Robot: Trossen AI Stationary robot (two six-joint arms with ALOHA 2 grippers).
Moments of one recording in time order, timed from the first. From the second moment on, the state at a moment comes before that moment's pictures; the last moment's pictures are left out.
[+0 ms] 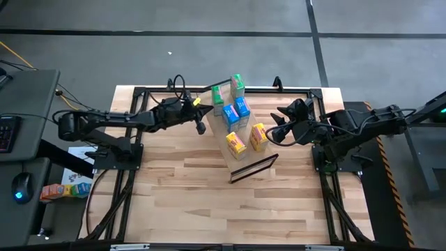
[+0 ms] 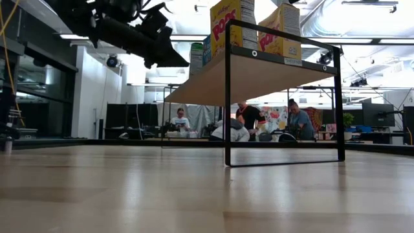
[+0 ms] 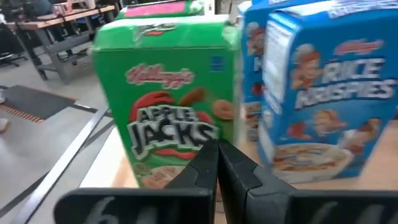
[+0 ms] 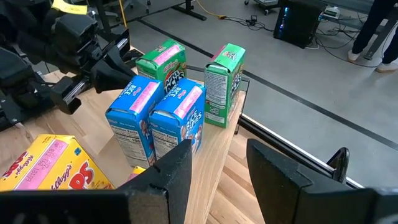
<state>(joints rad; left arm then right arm) 0.31 1.29 0.65 0.43 -0.15 0.08 0.27 1.15 1.34 -0.96 0.91 0.67</state>
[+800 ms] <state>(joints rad) 0.39 1.06 0.58 0.25 0.05 0.05 0.27 1.15 1.34 -0.96 0.91 0.65</state>
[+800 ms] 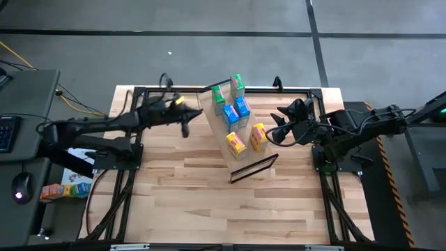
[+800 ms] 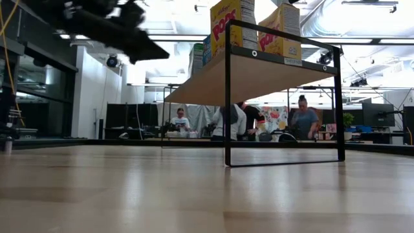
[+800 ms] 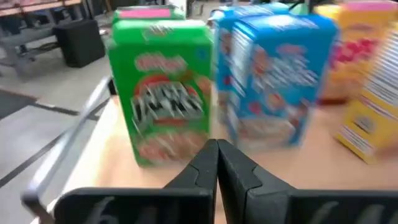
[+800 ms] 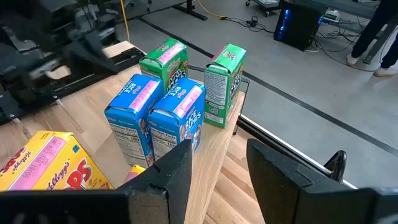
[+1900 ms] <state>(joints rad) 0.08 0.33 0.01 0.36 0.19 0.00 0.41 1.09 1.22 -1.26 0.73 0.87</state>
